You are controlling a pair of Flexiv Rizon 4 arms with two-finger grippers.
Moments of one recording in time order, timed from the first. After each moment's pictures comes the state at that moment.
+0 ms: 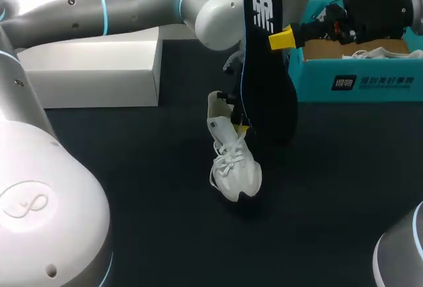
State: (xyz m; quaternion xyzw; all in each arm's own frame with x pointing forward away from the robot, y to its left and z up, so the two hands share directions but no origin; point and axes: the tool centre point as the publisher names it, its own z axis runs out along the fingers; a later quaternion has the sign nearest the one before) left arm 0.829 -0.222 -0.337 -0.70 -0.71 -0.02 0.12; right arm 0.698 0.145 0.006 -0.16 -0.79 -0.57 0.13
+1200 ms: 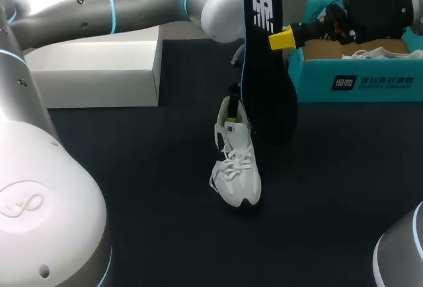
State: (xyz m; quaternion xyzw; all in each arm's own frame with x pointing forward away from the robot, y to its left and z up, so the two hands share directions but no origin) left arm 0.837 -0.252 -0.325 -0.68 -0.72 0.02 0.11; right arm 0.698 0.145 0.006 -0.16 -0.79 -0.57 0.13
